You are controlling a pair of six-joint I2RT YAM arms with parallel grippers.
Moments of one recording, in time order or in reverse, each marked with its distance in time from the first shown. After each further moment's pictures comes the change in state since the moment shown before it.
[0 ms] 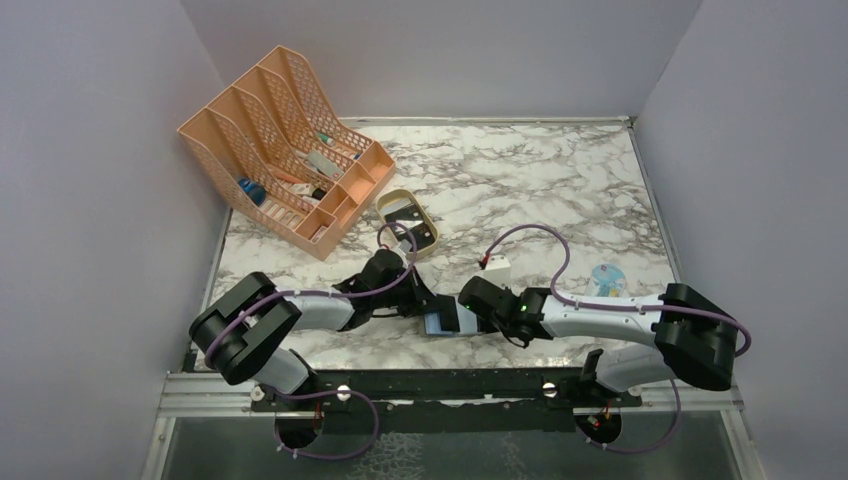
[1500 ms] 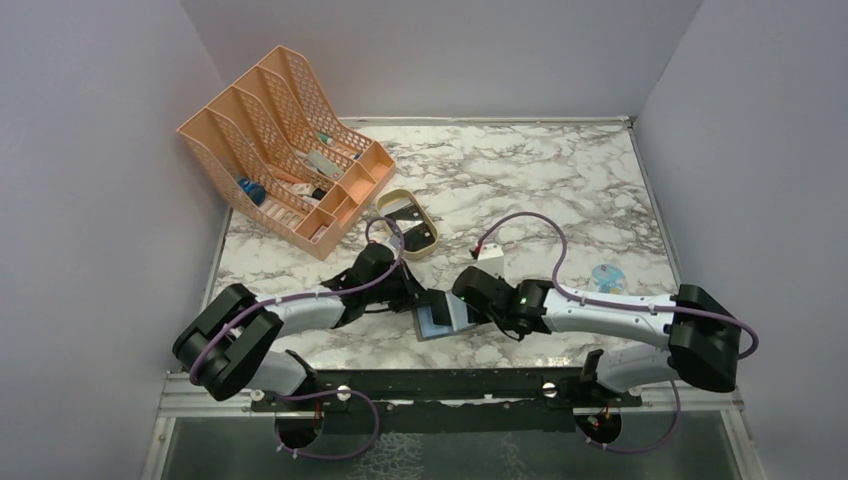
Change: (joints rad) left arm 0.066 -0.094 0.014 -0.139 0.001 0.013; right arm 0.011 -0.027 0.115 -0.068 0.027 -0.048
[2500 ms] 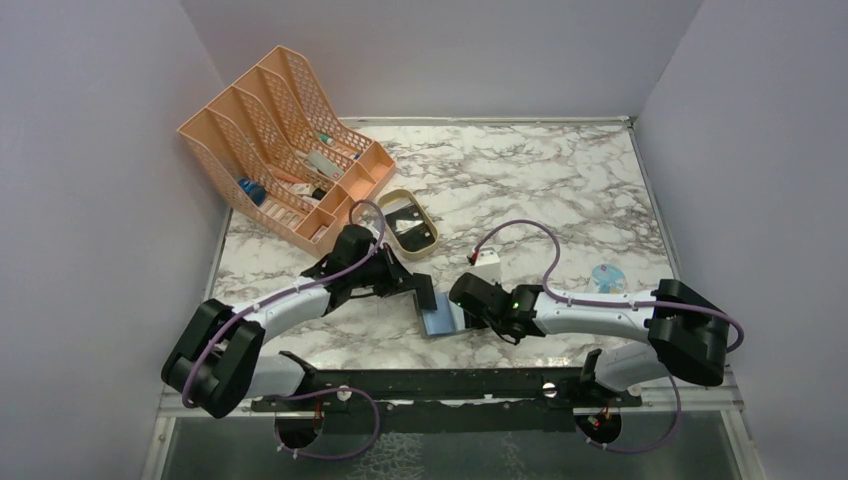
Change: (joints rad) left arm 0.180 -0.093 0.094 -0.203 0.117 0.158; right arm 0.008 0.073 -0.049 0.093 0.000 0.010
